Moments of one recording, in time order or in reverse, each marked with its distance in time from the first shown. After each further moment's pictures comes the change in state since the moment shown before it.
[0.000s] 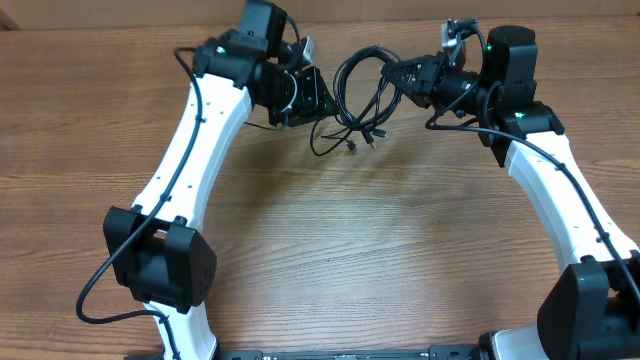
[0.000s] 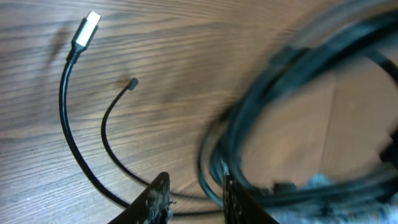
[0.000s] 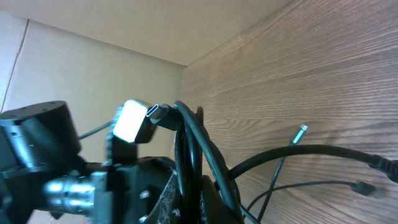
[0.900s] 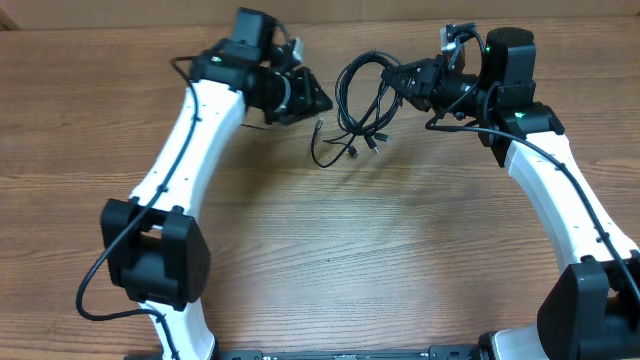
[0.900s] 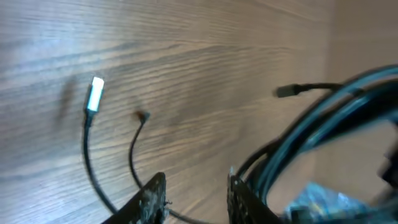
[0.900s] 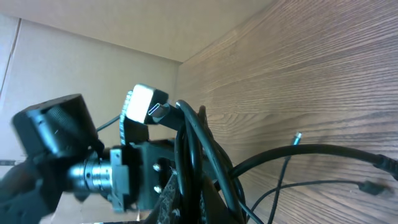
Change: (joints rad) left arm 0.071 0.001 -0.107 0.159 0.081 0.048; right arm 0.000 0.000 0.000 -0.035 -0.001 -0.010
